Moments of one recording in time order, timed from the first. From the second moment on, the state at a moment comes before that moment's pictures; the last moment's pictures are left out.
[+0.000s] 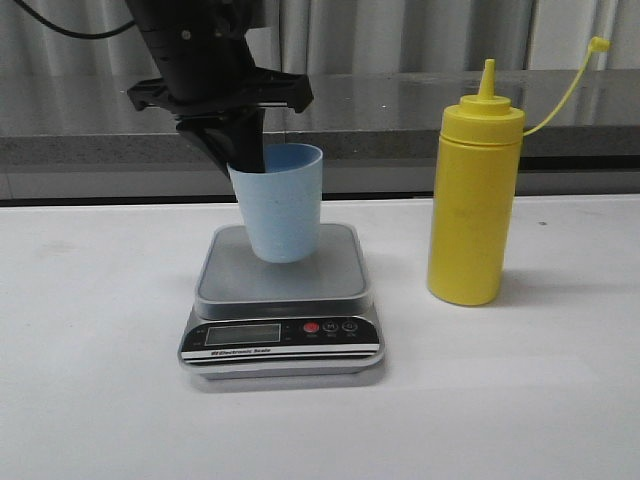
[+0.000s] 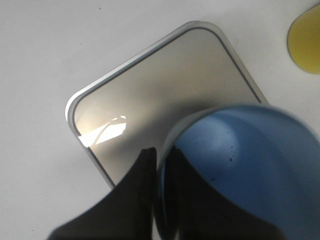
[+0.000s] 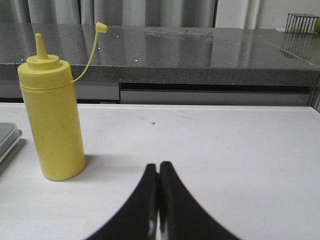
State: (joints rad) left arm -0.49 1.98 -1.68 -0.11 0.94 0.05; right arm 0.02 -0.01 0.03 -0.04 0.10 0.07
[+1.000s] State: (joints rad) left arm -0.49 2.02 -1.69 -0.11 0.95 0.05; right arm 0.02 -0.01 0.03 -0.04 0.10 0.07
